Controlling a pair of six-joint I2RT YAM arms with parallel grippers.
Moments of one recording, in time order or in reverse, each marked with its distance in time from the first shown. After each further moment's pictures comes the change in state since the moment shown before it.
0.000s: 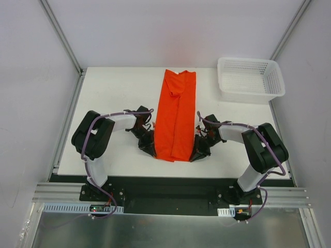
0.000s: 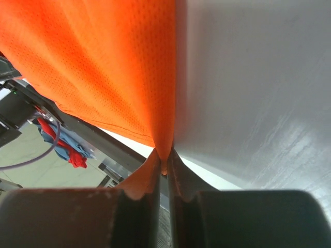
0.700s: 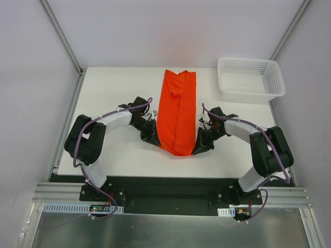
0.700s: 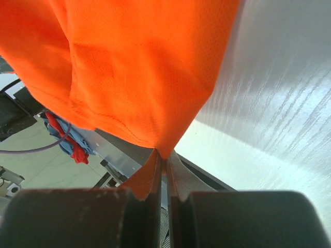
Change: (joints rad) left arm 0.018 -0.099 0.048 0.061 0.090 -0.024; right arm -0.068 -0.064 0.098 -0.156 -0.027 -0.105
